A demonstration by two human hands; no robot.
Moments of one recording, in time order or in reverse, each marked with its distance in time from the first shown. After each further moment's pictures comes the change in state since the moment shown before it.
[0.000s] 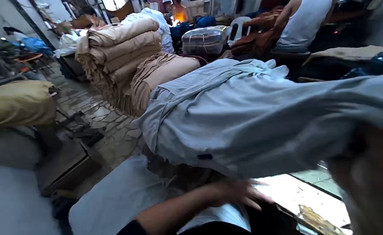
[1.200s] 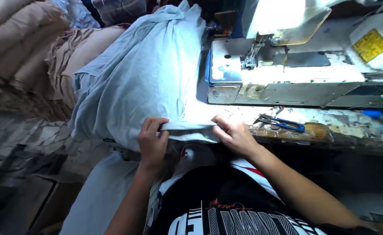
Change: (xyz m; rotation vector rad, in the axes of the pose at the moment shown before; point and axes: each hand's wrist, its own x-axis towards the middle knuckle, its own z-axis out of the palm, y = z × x) left_hand -0.012 0.006 -0.014 1.308 0.709 0.445; right_hand -0.118 0.069 -0.095 -0.933 -0.443 -0.220
